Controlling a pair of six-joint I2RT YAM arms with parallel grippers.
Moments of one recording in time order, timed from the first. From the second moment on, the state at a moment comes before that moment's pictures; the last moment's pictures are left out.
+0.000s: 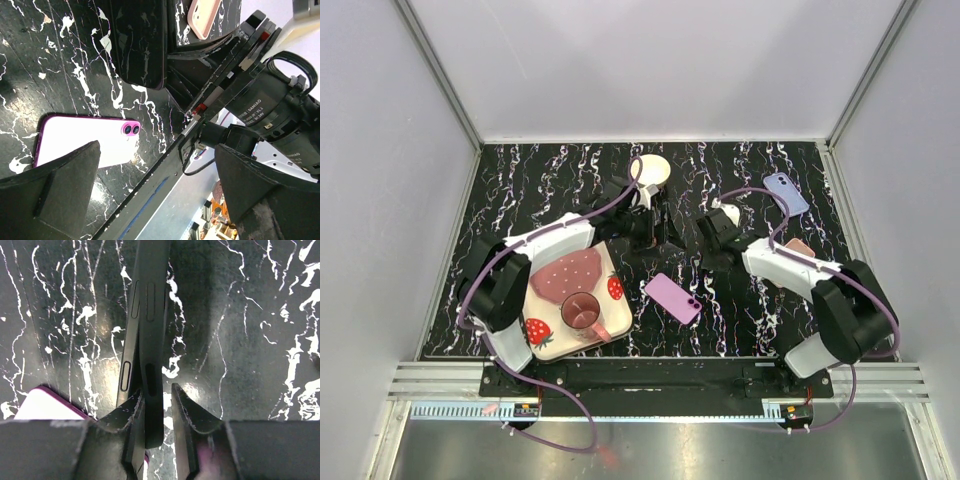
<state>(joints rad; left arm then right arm) -0.62 1.74 1.20 -0.24 0.64 -0.78 0.57 1.50 0.87 -0.41 0.29 0.60</state>
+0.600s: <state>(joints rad) -0.74 1.91 1.18 -0.11 0.55 -0.71 0.56 1.61 0.88 -0.28 0.26 0.64</state>
